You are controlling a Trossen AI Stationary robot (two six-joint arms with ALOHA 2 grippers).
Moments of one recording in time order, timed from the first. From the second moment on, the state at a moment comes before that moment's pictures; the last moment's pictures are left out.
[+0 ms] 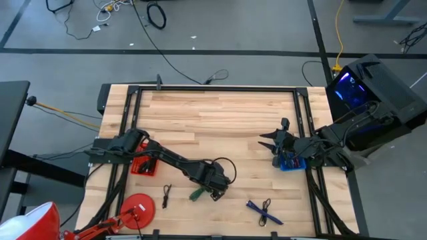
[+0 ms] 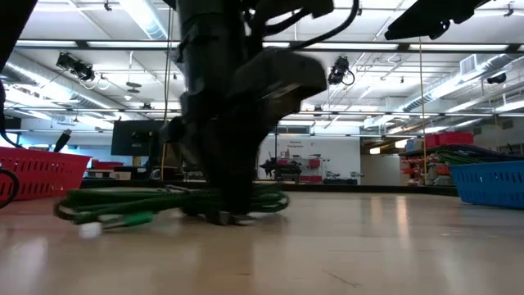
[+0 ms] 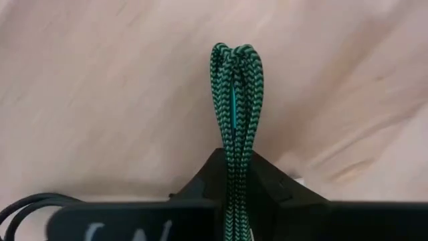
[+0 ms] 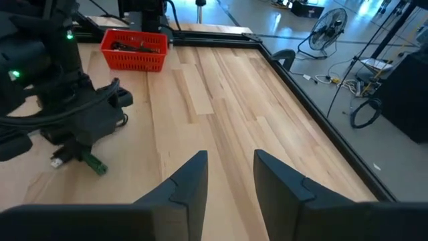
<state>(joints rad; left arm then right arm) -0.35 2.16 1.60 -0.76 -0.08 -1.01 0.45 0.86 0.73 -0.42 0.70 0.19</state>
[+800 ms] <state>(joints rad) -0.36 2.16 2.28 -1.11 -0.83 -0.29 0.45 0.86 0.66 -0.23 0.67 0.10</state>
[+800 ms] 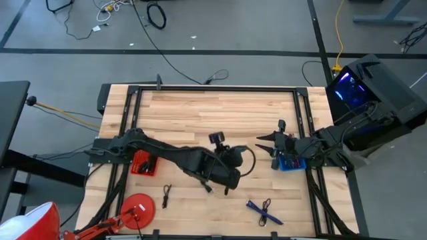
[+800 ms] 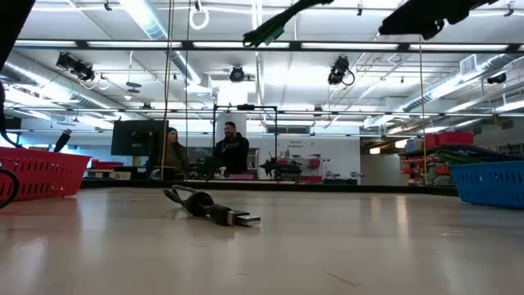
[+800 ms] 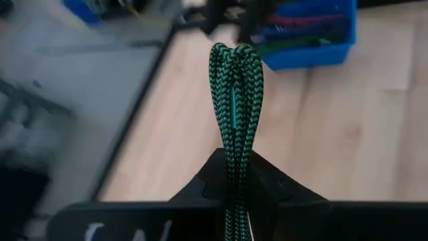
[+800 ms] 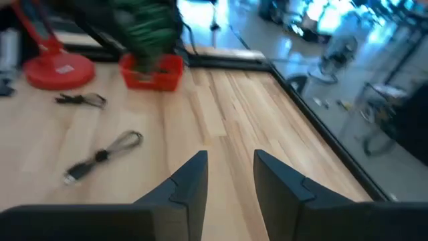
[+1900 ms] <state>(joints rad) -0.15 2.08 2.32 -0.53 -0.34 0.30 0.45 0.80 0.66 0.23 0.62 -0.33</state>
